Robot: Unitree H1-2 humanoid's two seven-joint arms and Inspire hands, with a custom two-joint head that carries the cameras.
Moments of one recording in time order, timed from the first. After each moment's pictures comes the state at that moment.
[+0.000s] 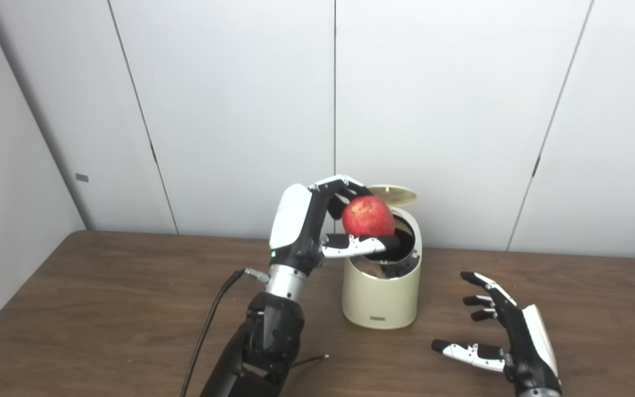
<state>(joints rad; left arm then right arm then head) -0.56 0.05 -0.19 0.16 0.60 -0.11 0.24 -0.20 -0.10 0.07 0.05 -0.44 -0.05 -0.19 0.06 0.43</state>
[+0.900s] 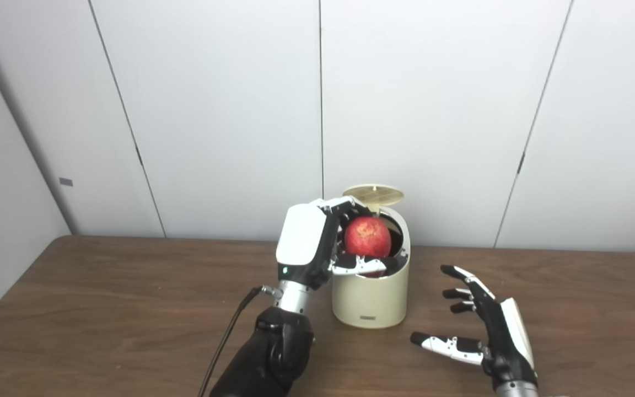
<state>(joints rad) -0.63 0.06 -0.30 0.49 0.84 -0.22 0.60 -0.21 -0.07 0.08 0.03 -0.45 -0.05 -0.20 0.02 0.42</state>
